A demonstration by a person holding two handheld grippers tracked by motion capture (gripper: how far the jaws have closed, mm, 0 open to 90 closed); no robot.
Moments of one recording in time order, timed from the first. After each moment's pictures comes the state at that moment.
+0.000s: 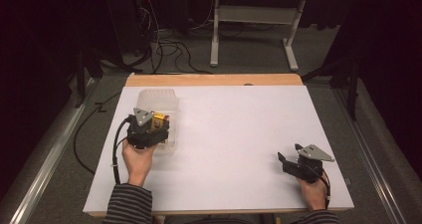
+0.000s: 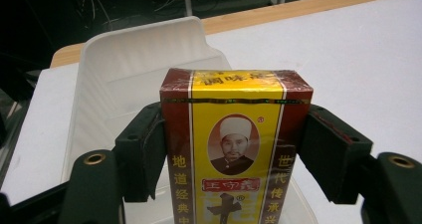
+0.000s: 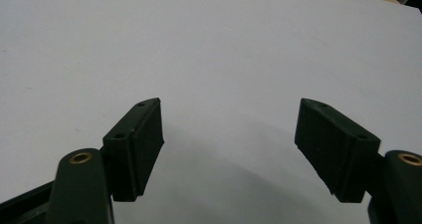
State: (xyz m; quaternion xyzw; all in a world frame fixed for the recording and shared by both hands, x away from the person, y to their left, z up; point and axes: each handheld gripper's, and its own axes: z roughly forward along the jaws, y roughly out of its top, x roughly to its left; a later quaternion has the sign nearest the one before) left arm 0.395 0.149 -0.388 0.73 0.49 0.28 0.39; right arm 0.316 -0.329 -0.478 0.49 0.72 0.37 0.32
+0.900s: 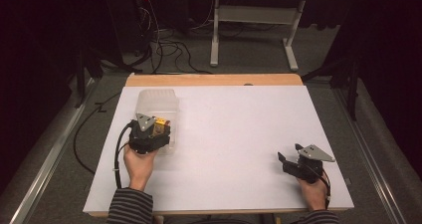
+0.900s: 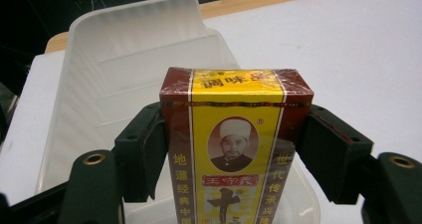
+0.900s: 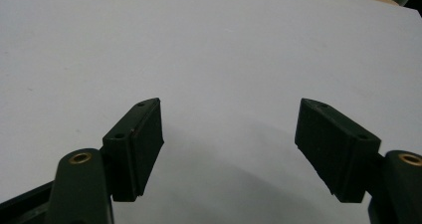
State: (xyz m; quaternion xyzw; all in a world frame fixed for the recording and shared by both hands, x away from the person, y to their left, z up) left arm 0.388 0.146 -0.403 0.73 0.49 0.28 0.38; right arm 0.315 -0.330 -0.478 0.49 0.72 0.37 0.32
